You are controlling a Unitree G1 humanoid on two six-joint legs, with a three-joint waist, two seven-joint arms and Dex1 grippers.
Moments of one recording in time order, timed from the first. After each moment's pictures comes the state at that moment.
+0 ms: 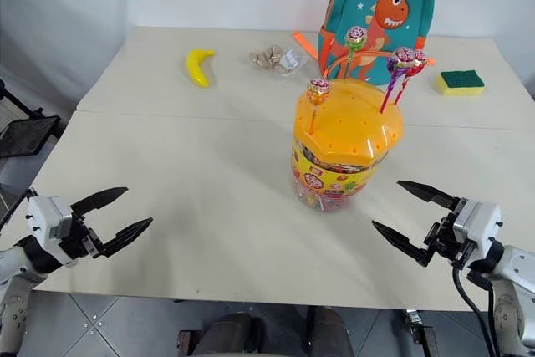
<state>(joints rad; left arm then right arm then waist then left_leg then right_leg) 0.17 0.67 0.46 -0.14 -0.51 0.04 -0.93 0.13 -0.66 -0.42 -0.16 0.58 -0.12 1.13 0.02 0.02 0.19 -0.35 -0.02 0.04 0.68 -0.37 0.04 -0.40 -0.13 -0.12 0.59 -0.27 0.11</state>
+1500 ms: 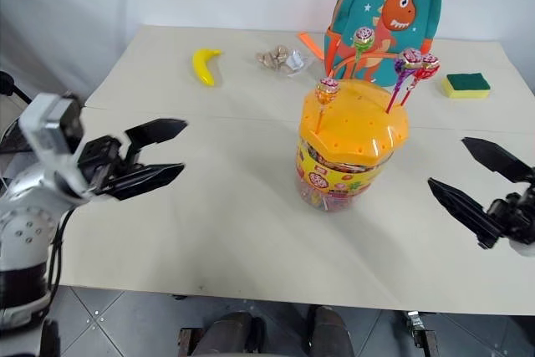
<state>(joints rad) -0.48 0.70 0.23 -0.27 -1.02 0.63 -0.99 0.17 -0.72 -0.80 -0.38 0.99 0.28 1.07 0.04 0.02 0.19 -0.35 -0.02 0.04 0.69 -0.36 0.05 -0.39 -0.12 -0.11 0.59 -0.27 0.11</state>
